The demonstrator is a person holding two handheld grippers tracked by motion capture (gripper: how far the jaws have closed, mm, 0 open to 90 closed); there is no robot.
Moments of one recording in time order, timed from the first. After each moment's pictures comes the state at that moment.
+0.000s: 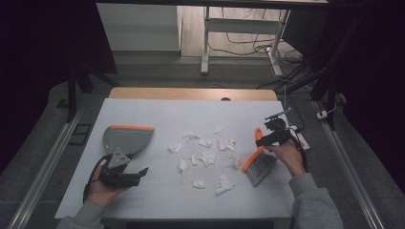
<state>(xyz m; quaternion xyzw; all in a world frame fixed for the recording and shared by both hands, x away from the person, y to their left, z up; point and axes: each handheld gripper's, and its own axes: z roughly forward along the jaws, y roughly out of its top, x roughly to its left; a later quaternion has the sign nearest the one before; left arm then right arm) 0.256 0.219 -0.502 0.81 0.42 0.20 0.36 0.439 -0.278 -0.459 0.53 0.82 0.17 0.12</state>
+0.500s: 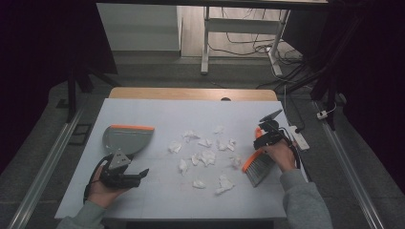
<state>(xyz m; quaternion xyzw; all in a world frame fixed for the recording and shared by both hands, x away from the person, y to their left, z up) 0.256 0.219 -0.505 0.81 0.41 0.20 0.37 0.453 -0.268 -0.483 0.57 0.81 0.10 0.10</state>
